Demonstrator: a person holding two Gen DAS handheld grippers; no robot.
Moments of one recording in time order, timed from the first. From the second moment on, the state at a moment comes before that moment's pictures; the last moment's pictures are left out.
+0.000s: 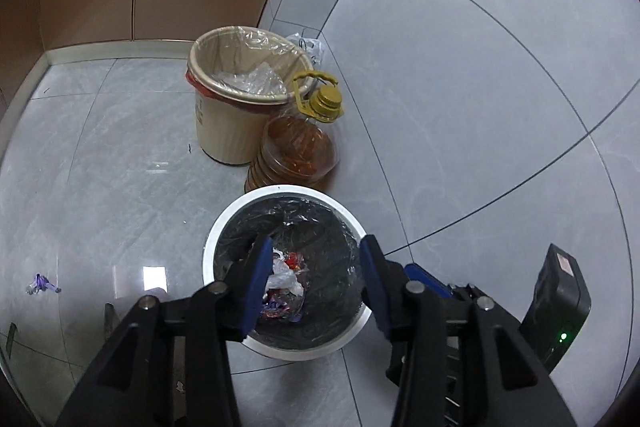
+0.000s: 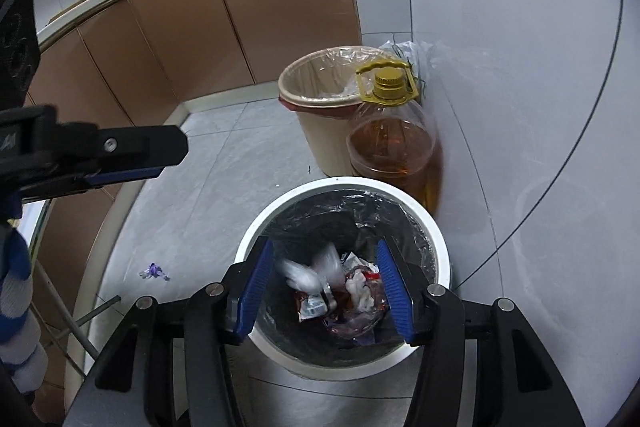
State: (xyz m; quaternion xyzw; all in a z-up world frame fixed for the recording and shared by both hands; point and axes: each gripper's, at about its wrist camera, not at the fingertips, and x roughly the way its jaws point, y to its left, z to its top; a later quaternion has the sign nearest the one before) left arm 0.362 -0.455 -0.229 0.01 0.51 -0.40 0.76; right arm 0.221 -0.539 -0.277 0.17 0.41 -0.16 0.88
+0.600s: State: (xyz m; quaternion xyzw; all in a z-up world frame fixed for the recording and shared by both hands) left arm 0.216 -0.275 -0.109 0.07 0.31 -0.26 0.91; right arm 0.151 -0.381 -0.155 0.11 0.32 -0.10 0.93
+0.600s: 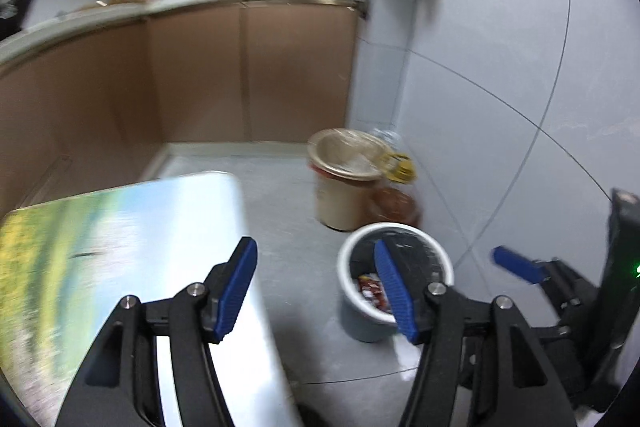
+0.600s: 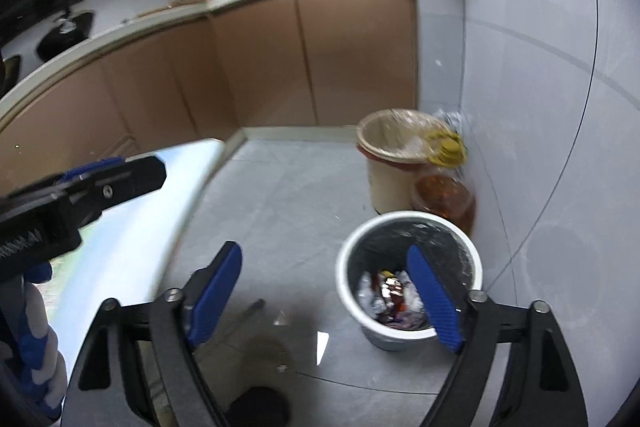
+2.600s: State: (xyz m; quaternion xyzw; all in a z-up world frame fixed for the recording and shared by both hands) left arm -0.006 -0.045 0.018 0.03 0.08 -0.02 1.00; right arm -0.028 -0.198 0.017 -0.03 0.12 -0.10 0.99
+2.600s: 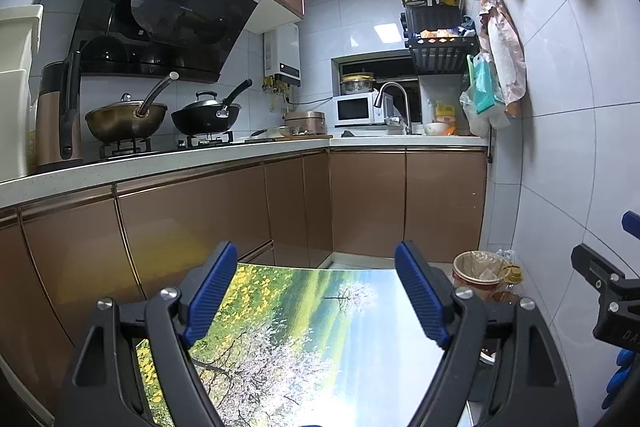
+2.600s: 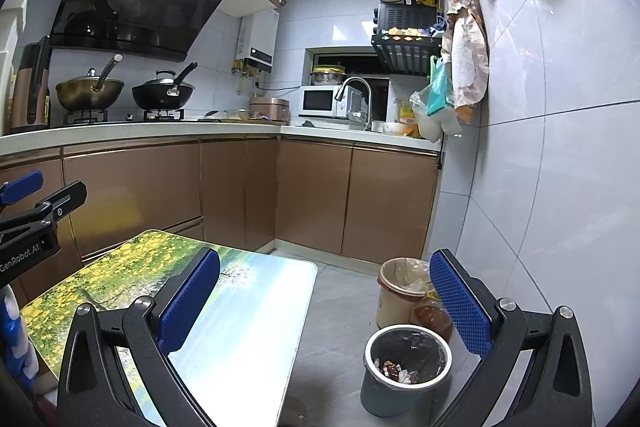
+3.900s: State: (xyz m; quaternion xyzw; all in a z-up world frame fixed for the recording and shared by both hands) left arm 0.026 -0.059 -0.009 0.04 0.11 -0.04 0.99; right arm -0.003 -0.217 -0.005 -0.03 0.15 -0.12 0.98
